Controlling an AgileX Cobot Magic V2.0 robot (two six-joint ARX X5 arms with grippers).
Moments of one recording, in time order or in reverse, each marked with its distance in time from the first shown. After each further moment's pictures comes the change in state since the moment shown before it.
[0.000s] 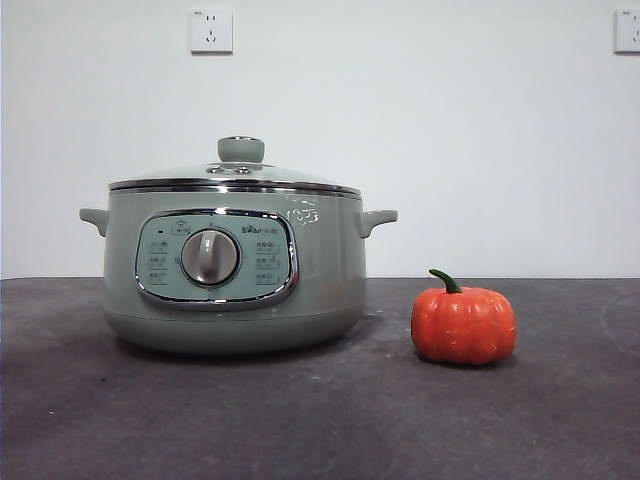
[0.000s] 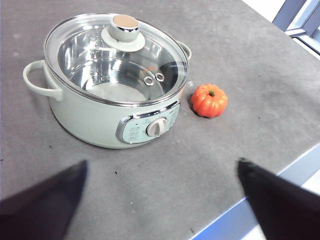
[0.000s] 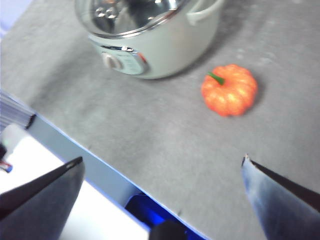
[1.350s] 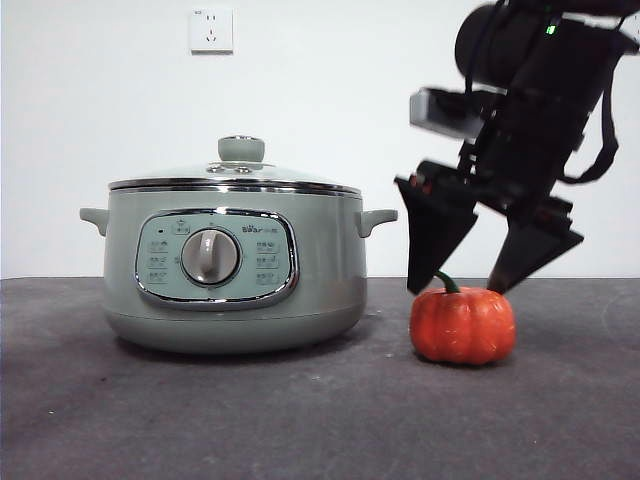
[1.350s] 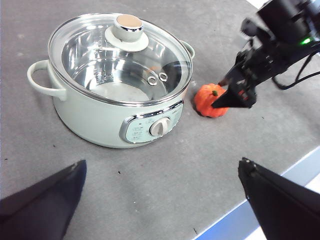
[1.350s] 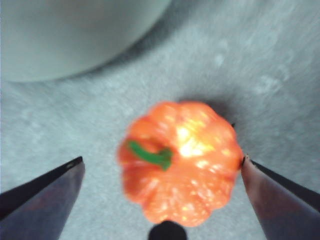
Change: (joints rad) left arm 0.000 0.000 0.000 0.000 -0.011 0.001; right arm 0.226 0.858 0.002 0.571 0.343 -0.060
